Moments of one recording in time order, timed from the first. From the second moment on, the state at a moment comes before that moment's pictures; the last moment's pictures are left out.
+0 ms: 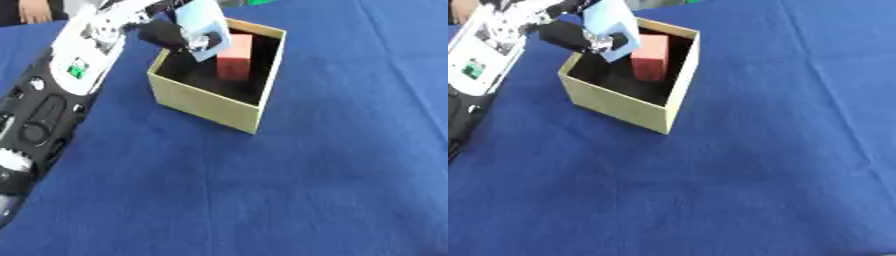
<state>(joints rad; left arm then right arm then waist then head) -1.11 0.43 -0.29 -1.22 -0.39 0.09 -0.43 -0.37 -0.55 -0.13 -1.98 -0.03 -0.18 -0.44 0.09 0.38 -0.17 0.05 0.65</state>
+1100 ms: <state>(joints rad) -1.09 0.42 -0.27 -1.18 -0.55 0.04 -0.45 -0.37 -0.55 -0.13 -1.98 -0.03 -0.18 -0.44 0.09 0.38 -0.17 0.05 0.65</state>
